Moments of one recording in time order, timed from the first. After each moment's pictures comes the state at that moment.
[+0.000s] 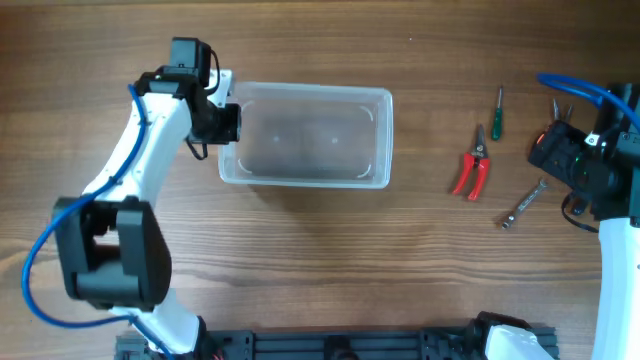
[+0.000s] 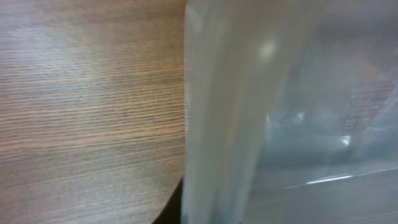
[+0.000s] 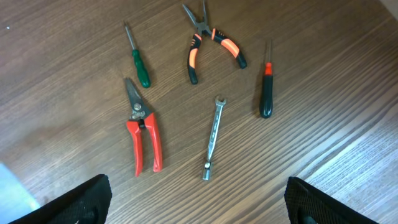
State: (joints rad) left arm -0.09 1.85 1.42 -0.91 0.12 -0.02; right arm -0.22 1.20 1.37 -1.21 0.22 0.33
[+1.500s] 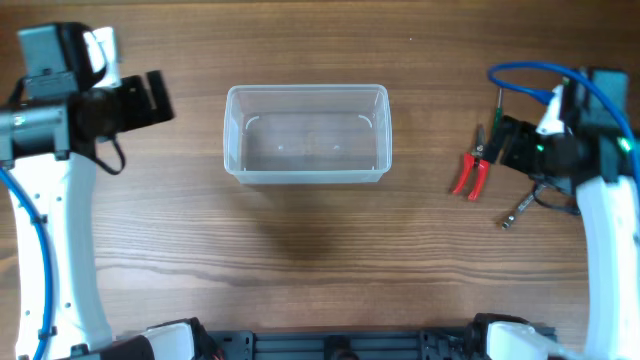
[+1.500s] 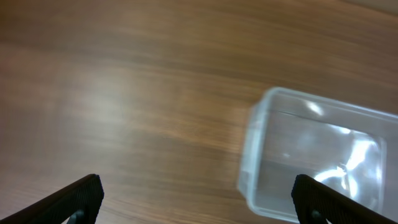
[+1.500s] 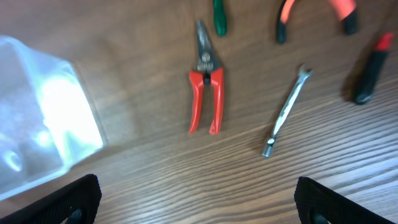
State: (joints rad) left arm 0.15 1.45 1.60 -1.11 0.05 -0.10; right arm -0.11 1.35 1.37 -1.24 -0.01 0.28
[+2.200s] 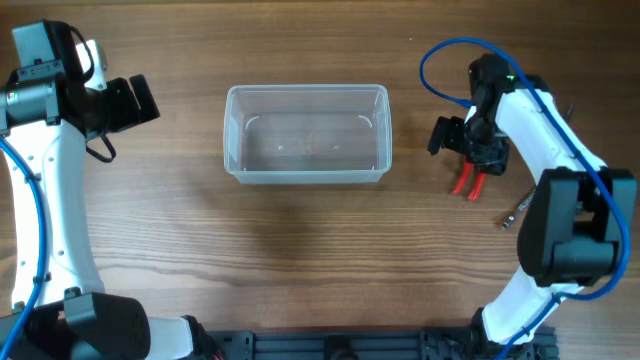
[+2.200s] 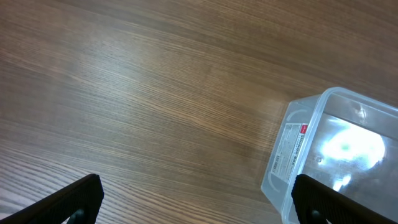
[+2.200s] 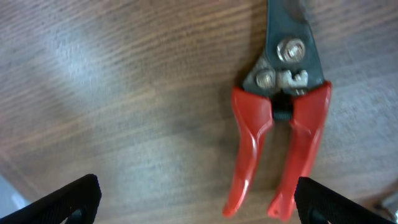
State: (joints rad) left arm 0.25 1.59 1.60 -1.12 0.05 -0.12; right arm 0.00 1.93 1.37 -1.00 -0.02 0.37
